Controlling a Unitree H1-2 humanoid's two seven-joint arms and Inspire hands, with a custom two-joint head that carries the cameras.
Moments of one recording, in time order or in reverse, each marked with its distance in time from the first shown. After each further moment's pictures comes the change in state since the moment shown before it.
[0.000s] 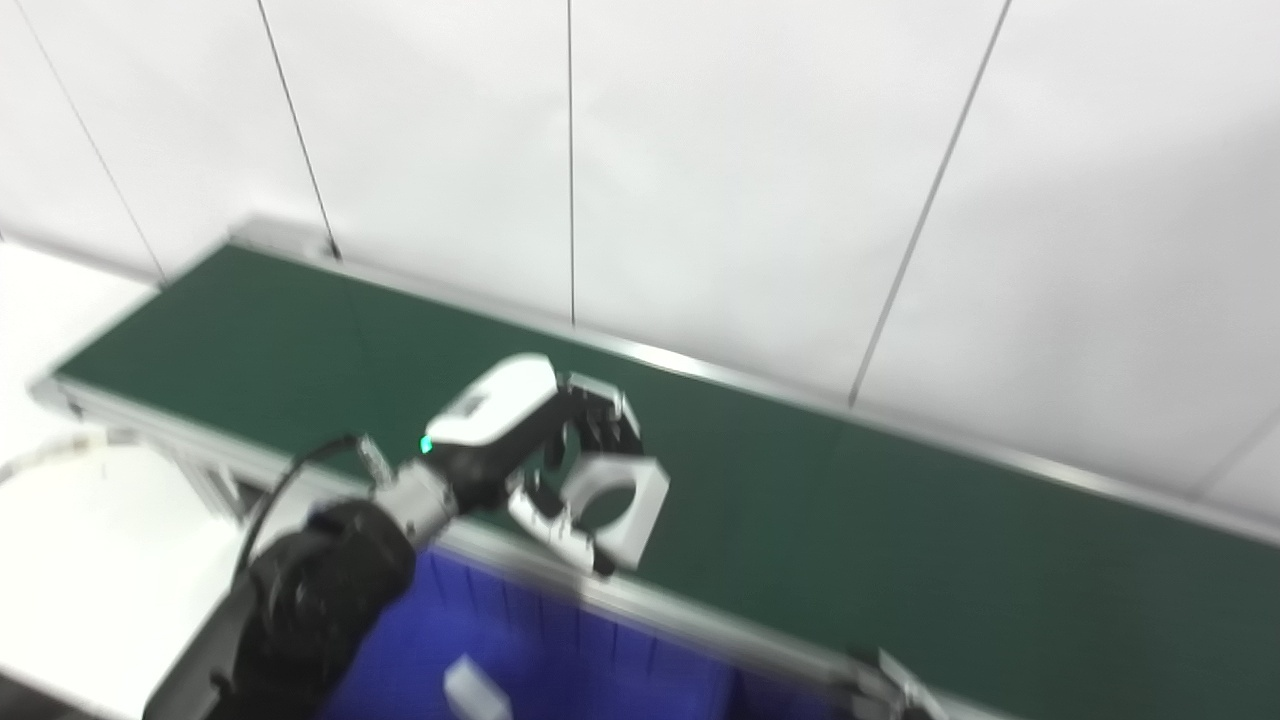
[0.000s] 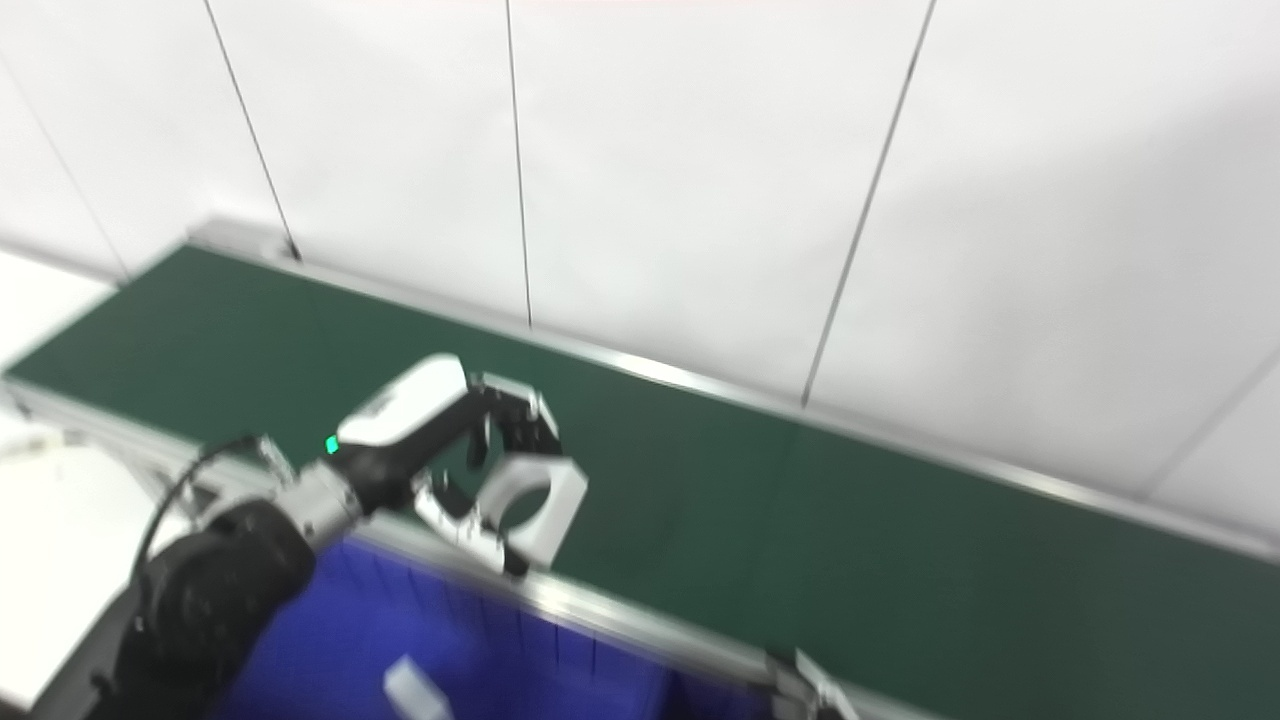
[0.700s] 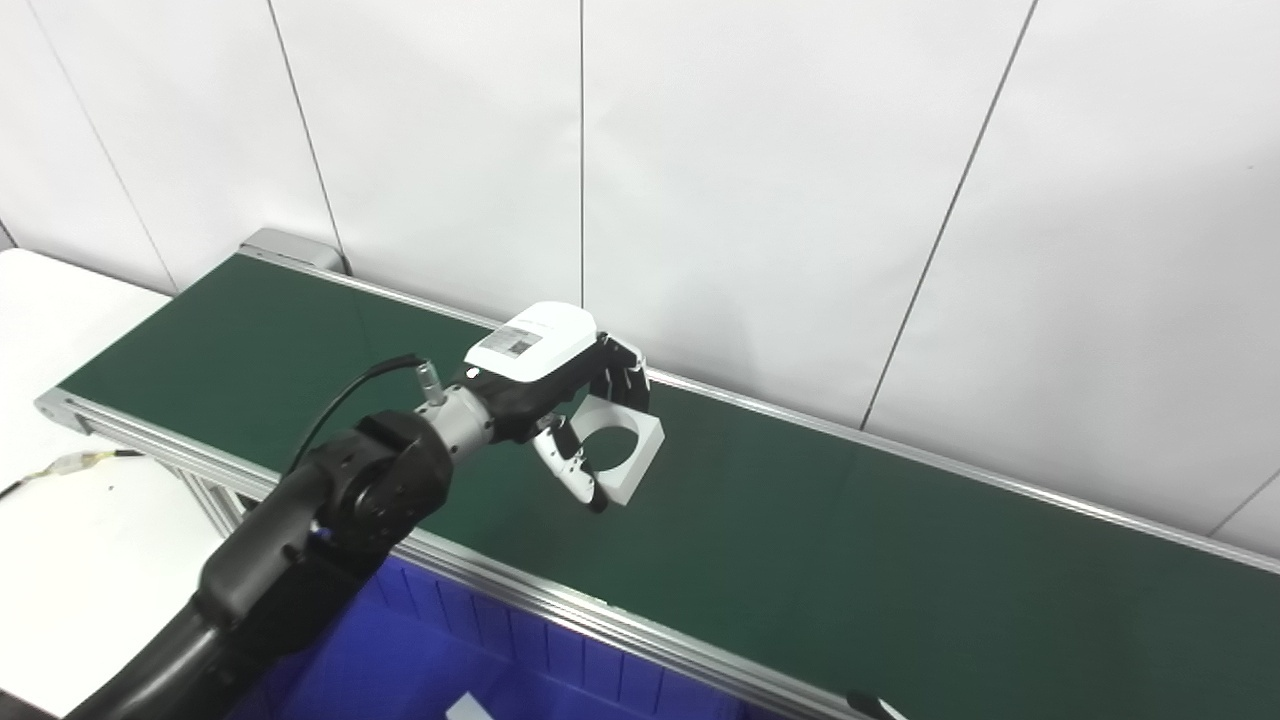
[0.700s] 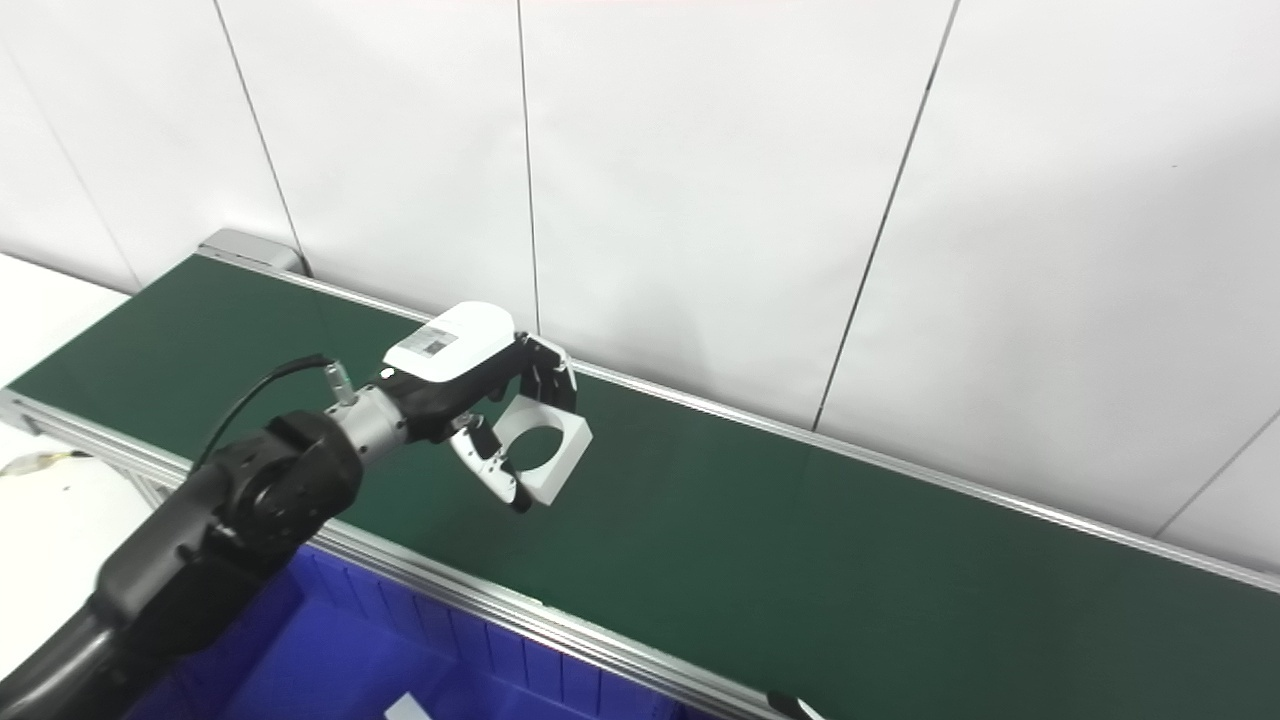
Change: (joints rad) left arm -0.225 0.153 -0.070 0.229 0.143 -0.142 0.033; right arm -0.021 0.006 0.003 0.122 -0.001 -0.071 -0.023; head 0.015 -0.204
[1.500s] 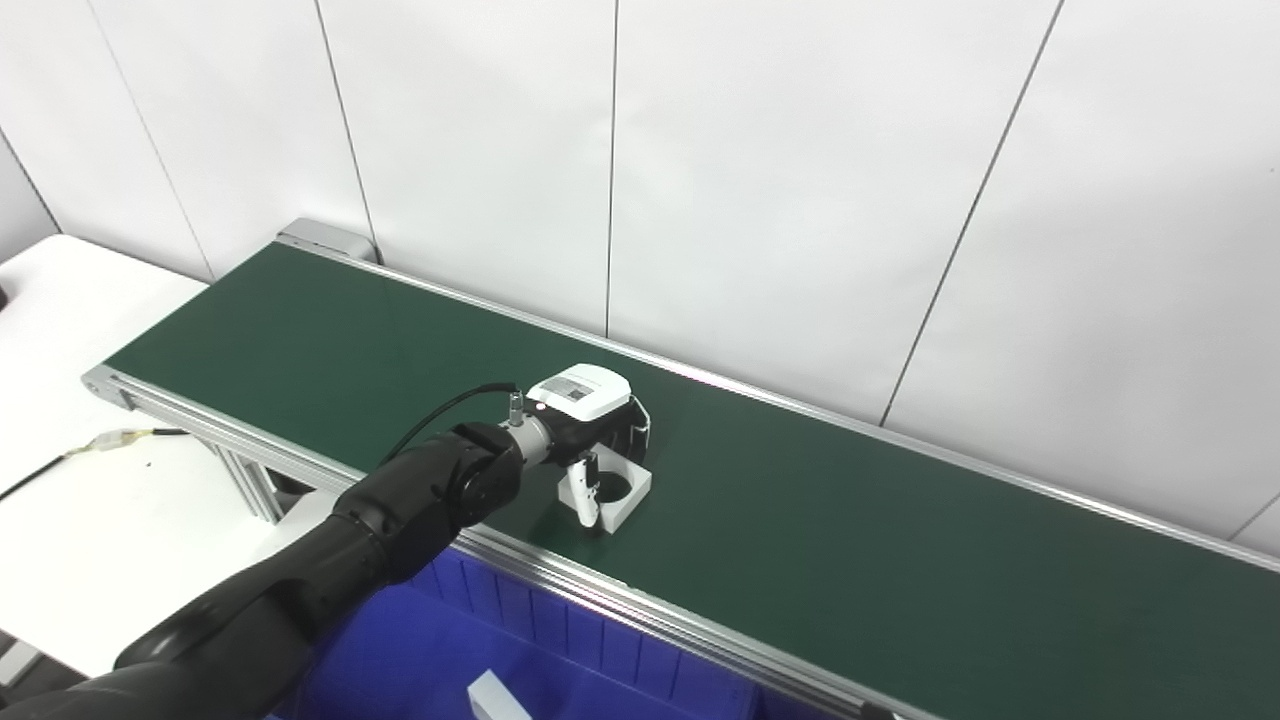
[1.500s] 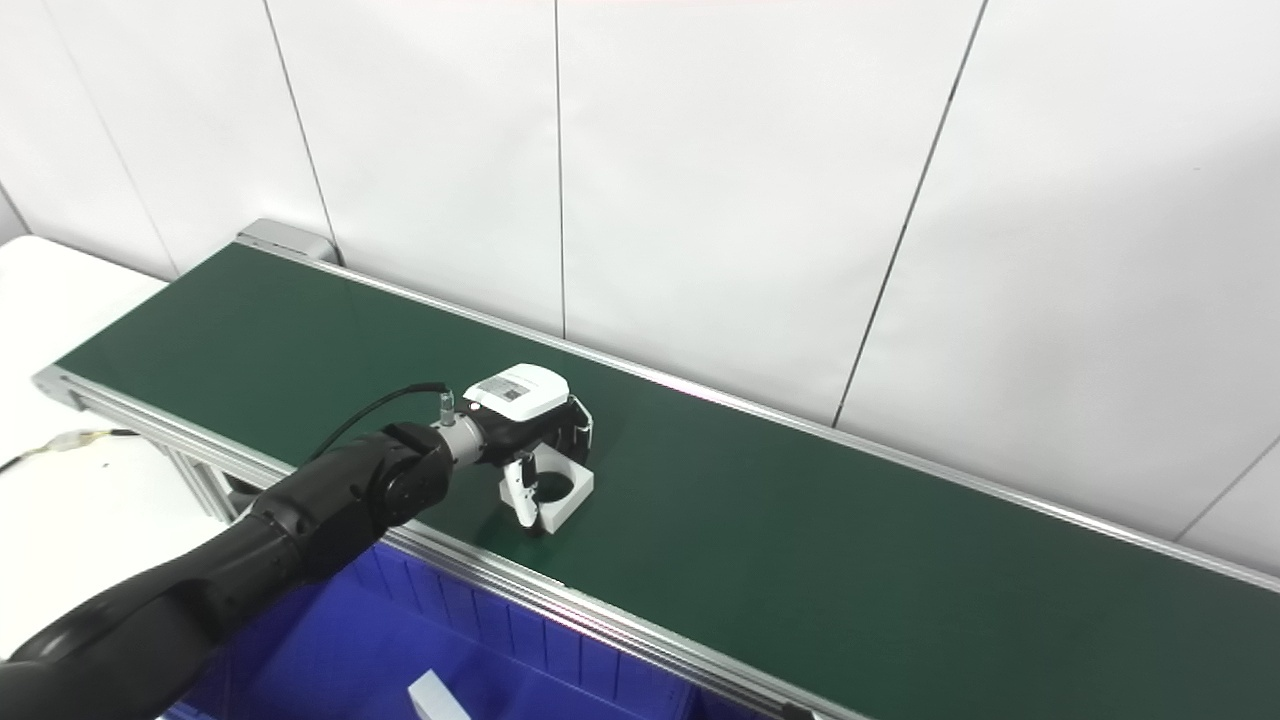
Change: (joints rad) left arm -0.286 -0.054 -0.280 0.909 0.110 -0.254 0.311; right arm -0.016 -0.003 -0.008 0.042 0.010 0.000 -0.001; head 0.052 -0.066
